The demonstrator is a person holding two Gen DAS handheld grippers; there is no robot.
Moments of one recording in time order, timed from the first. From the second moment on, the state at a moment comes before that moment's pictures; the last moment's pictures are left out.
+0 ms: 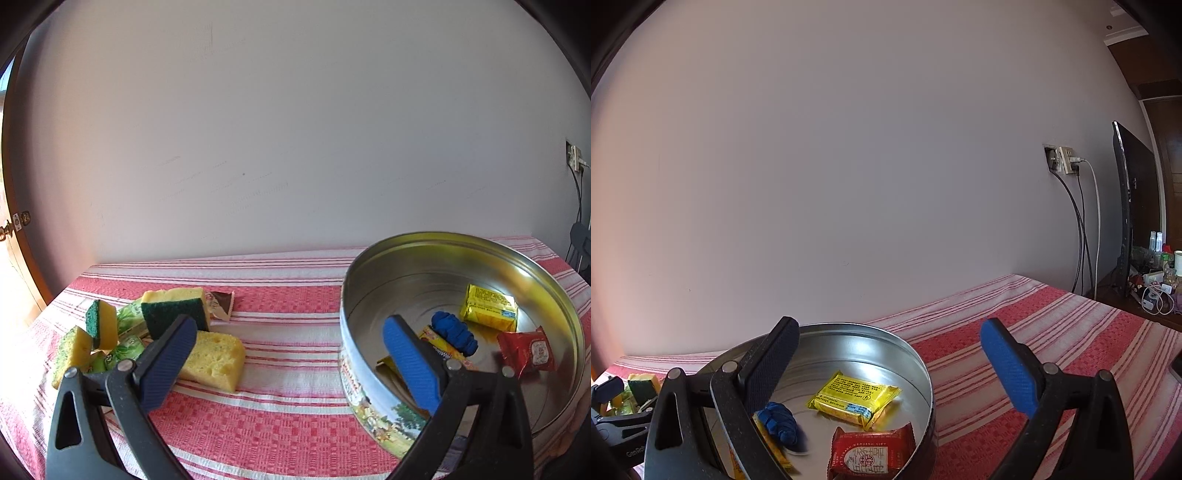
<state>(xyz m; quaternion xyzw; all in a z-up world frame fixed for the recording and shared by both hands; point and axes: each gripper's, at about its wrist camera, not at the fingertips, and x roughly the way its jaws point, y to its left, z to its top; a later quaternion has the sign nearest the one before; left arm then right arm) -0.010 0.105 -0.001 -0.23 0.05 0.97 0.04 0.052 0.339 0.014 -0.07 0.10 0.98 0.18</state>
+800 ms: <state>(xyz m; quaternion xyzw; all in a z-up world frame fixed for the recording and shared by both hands) -0.010 0.019 -0.007 -0.25 0.03 0.97 0.01 0.052 0.246 0.006 -0.12 0.09 0.98 0.13</state>
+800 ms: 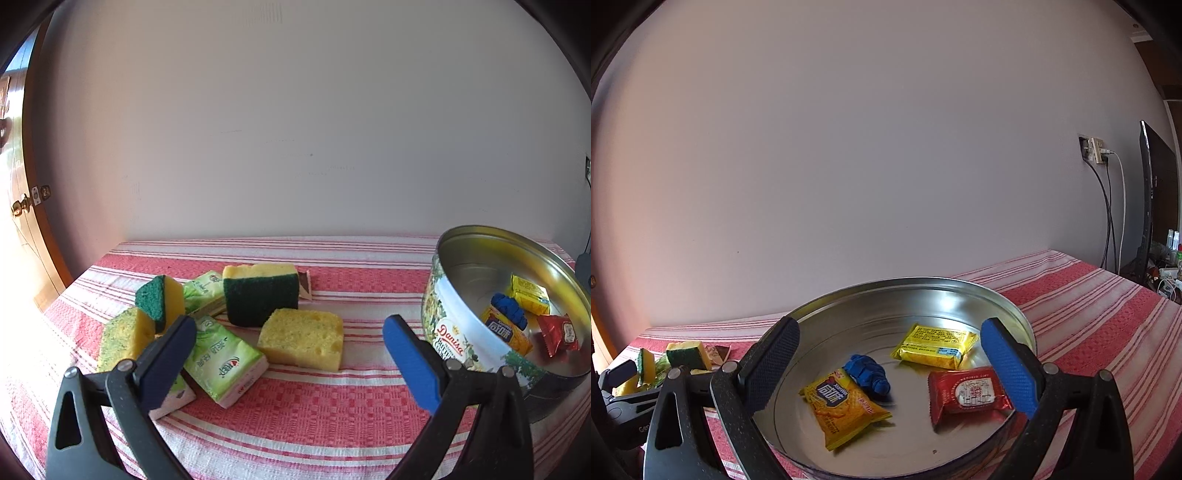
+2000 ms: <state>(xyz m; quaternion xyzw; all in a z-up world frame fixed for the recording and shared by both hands) -0.068 -0.149 -0.050 -0.40 -0.12 0.91 -0.01 -0.034 0.082 -0.024 -0.29 0.07 0.95 -0.02</state>
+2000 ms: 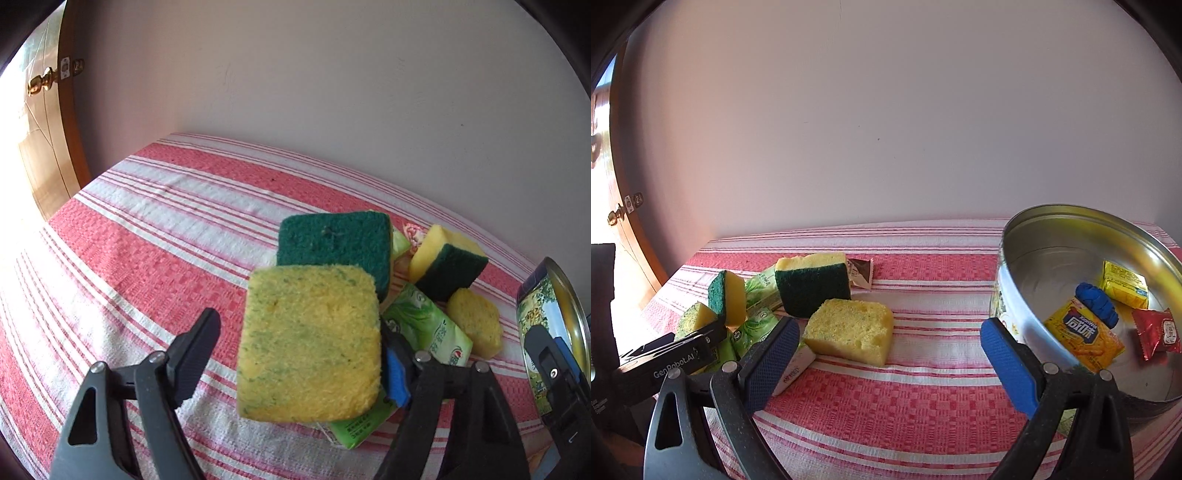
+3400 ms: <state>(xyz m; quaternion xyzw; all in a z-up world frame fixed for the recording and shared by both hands) -0.030 -0.103 -0.010 -0.25 -0.05 0.97 -0.01 0.007 0.126 0.000 -0.21 0.05 0.97 -0.05</state>
